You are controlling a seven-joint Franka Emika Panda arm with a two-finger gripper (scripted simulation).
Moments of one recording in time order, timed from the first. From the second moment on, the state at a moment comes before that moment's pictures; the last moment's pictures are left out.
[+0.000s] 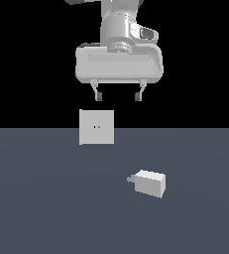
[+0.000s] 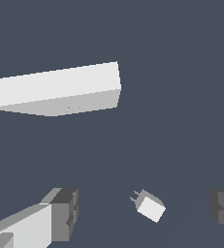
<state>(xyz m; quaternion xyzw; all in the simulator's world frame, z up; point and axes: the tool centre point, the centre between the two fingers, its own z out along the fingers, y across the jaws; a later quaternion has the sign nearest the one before) 0.005 -0.011 0.172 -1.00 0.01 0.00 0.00</state>
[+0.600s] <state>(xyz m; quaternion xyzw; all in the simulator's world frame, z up) -0.003 -0.010 0.166 -1.00 -0.02 0.00 0.00</state>
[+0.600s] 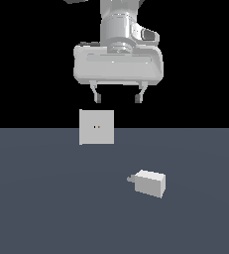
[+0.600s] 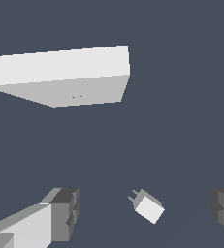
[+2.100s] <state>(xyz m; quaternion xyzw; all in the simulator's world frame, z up) -0.074 -0.030 0.099 -0.94 -0.33 -0.03 0.02</state>
